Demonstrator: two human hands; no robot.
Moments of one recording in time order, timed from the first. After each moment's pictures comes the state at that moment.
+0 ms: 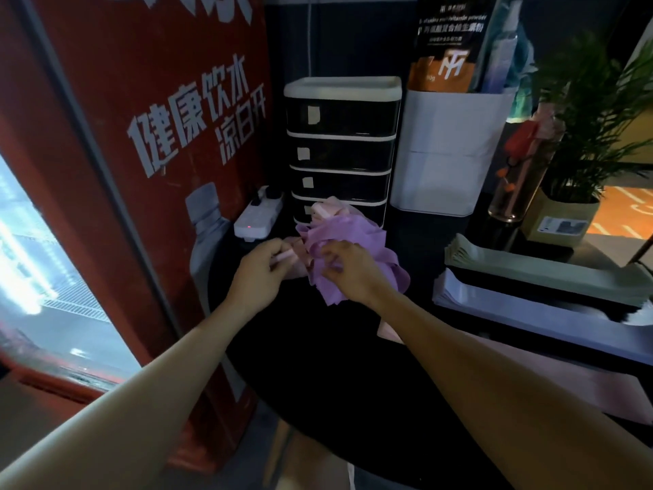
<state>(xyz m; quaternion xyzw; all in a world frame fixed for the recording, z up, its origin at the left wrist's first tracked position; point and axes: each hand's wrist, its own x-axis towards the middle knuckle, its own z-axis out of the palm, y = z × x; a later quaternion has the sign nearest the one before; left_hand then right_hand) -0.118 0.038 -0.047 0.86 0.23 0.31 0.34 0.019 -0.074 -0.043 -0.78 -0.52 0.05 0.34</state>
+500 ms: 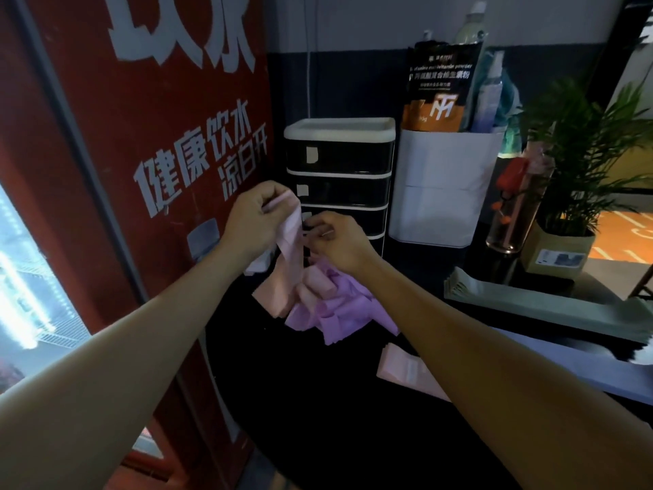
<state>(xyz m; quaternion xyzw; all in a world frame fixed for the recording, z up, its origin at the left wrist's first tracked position) -0.084 0.058 0.063 0.82 0.13 0.41 0.38 0.032 -0.038 0.037 -0.70 -0.48 0.12 0.51</state>
